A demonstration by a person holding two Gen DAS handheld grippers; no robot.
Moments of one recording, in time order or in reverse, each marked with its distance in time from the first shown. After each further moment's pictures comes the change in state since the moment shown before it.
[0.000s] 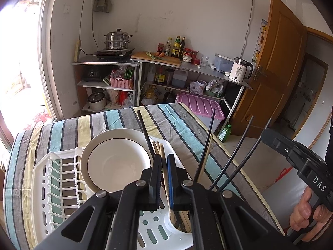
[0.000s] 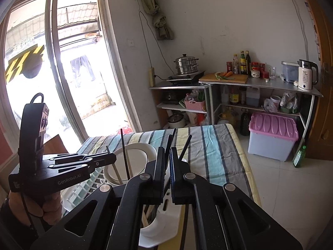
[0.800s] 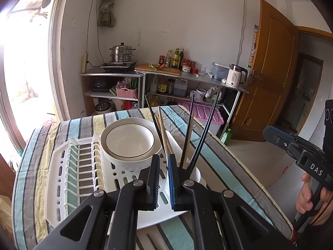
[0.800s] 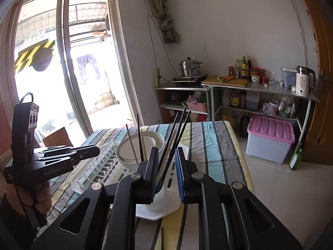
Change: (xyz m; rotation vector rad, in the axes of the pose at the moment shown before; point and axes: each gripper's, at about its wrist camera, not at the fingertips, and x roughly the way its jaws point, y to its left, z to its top) left arm -0.099 -0.013 -0.078 0.028 -0.101 0.034; right arm -0.065 0.022 -0.041 -0.063 -0.020 0.001
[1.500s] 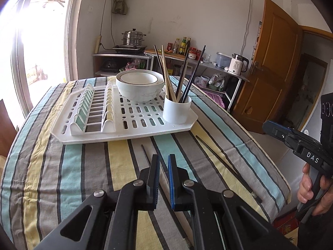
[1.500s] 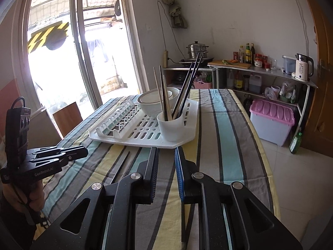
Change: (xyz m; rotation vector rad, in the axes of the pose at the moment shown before) left arm -0.077 -0.017 -0.148 -0.071 0.061 0.029; right arm -0.065 0.027 -0.110 -0.031 0.103 0.026
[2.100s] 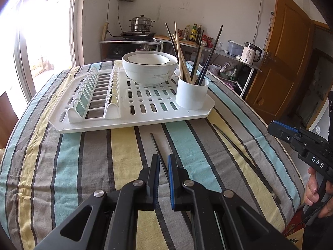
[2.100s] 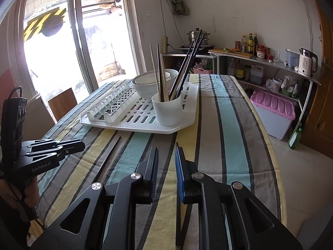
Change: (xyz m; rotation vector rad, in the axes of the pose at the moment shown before) left arm 0.050 0.011 -0.003 -0.020 0.101 0.074; right arm 0.046 -0.008 -0.011 -0.017 0.106 -0.015
